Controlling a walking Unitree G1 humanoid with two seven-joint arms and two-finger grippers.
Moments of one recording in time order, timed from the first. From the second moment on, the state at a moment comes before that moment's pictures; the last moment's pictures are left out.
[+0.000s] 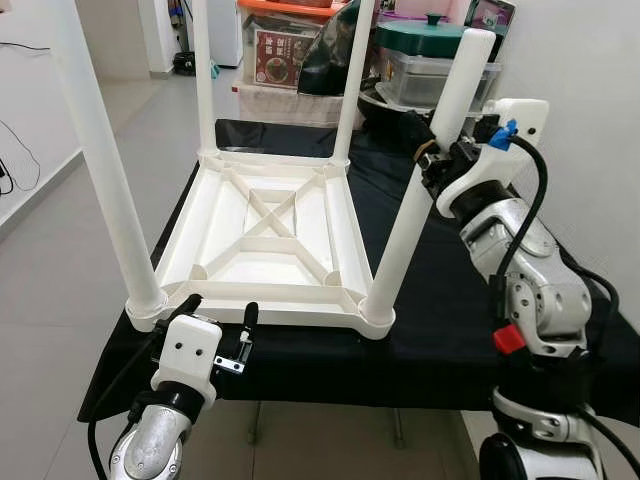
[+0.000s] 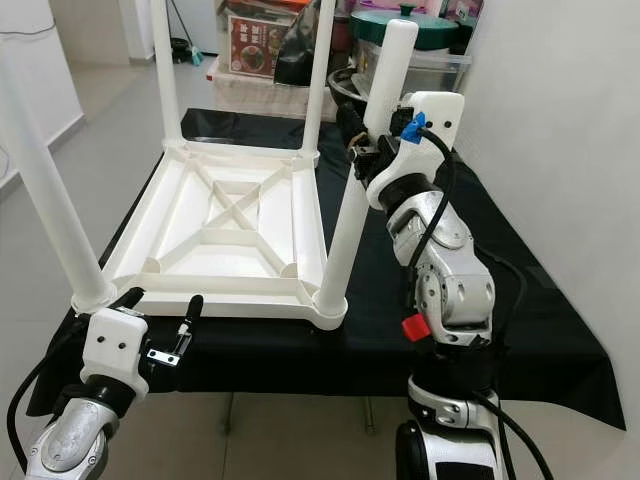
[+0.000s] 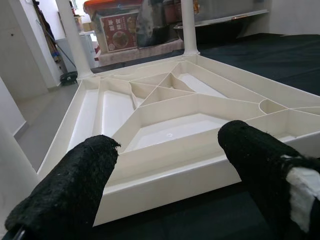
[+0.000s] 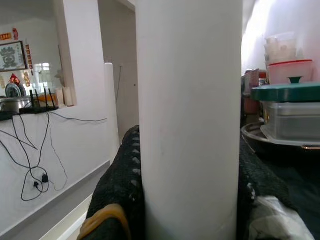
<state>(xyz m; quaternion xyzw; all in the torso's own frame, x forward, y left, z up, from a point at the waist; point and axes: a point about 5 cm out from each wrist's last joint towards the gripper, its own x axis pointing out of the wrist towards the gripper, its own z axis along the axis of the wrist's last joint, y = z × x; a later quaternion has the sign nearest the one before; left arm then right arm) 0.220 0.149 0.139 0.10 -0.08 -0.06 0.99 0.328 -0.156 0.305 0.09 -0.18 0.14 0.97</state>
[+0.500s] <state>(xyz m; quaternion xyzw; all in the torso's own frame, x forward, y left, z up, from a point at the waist) 0.220 0.148 0.139 0.10 -0.08 -0.05 0.99 0.345 -0.185 0.268 0.30 -0.07 -0.04 0.95</state>
